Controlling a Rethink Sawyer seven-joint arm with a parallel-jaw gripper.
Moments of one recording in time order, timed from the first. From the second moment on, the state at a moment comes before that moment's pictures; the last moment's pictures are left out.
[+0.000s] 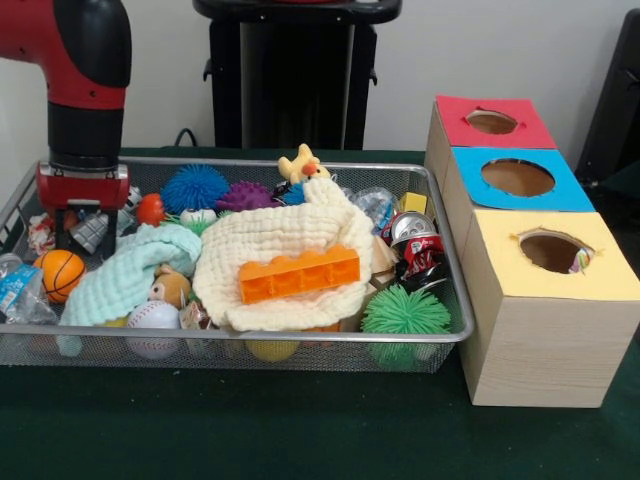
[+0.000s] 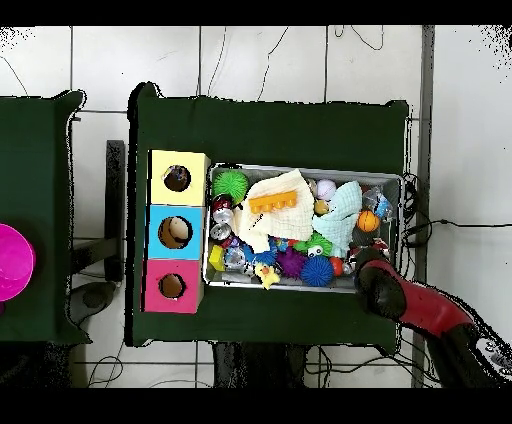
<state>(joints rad) -0.89 -0.40 0.13 1.71 -0.54 -0.06 1.10</state>
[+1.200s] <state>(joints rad) -1.02 -0.39 0.32 1.65 -0.61 0.23 1.10</state>
